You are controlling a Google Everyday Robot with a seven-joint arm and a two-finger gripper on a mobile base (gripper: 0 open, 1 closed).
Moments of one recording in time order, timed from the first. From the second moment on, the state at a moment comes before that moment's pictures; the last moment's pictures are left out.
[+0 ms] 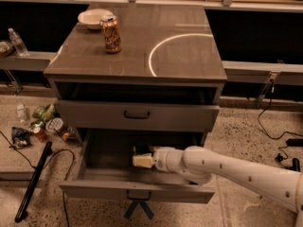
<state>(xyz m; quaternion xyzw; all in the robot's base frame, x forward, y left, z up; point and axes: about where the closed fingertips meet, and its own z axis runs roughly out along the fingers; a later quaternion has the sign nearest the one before) 0.585 0.020 0.474 -0.26 0.83 0.32 0.39</state>
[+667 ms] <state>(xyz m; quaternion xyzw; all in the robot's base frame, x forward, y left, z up) 0.564 -0.033 0.523 -0.24 0.84 0.30 0.39</state>
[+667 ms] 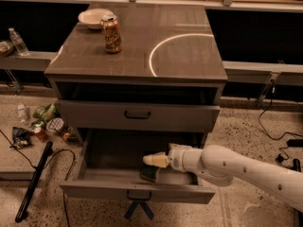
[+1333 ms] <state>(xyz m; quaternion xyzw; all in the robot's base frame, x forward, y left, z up) 0.503 -0.116 0.611 -0.18 0.85 0.27 0.42</state>
